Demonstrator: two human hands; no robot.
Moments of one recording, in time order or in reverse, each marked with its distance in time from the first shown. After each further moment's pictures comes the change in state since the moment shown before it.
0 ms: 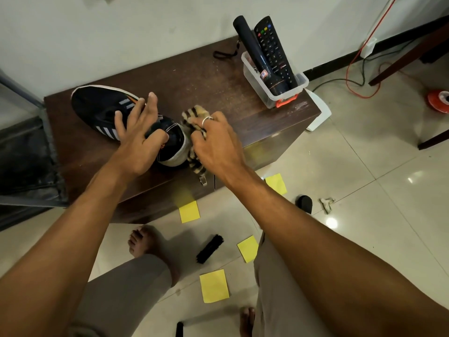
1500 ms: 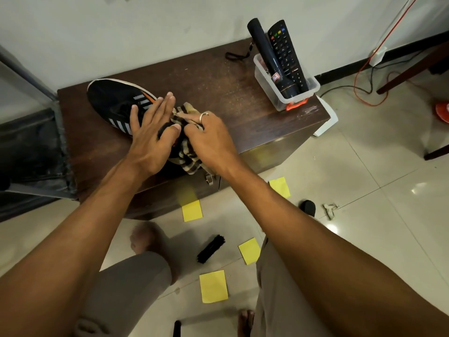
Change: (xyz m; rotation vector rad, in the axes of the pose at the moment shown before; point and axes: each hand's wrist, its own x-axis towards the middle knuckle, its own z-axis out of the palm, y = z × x) left_hand 0.003 -0.008 0.011 0.063 0.087 0.072; right_hand 0.008 -0.023 0.012 0.345 -0.098 0.038
